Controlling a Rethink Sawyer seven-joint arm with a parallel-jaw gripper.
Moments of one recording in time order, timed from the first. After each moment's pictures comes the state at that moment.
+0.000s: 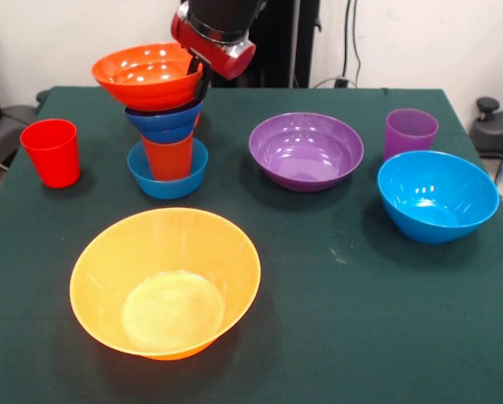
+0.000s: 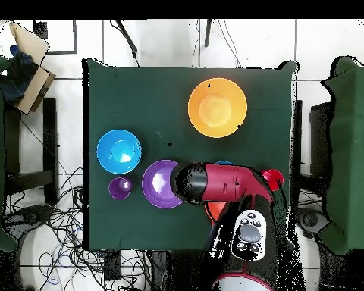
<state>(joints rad) -0.15 -0.63 -0.23 1.69 -0.26 0.64 2.26</state>
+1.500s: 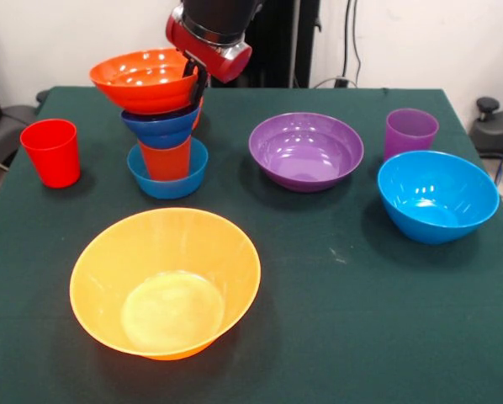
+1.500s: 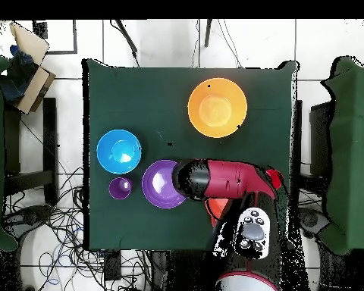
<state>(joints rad) -0.17 -0.63 -0.22 1.66 -0.26 0.64 2.26</state>
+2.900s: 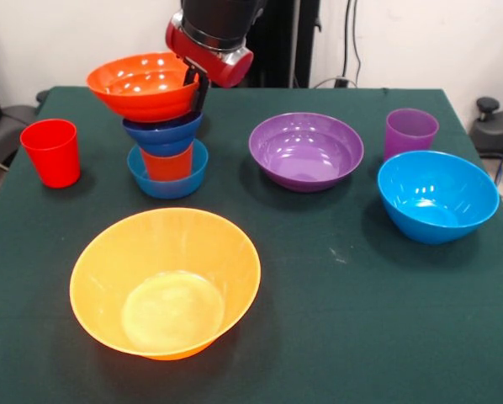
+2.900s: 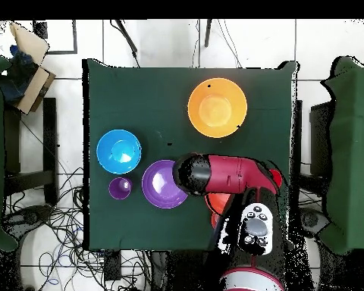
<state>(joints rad) -0.18 -0.63 -0.19 1.64 -0.26 0.64 2.26</state>
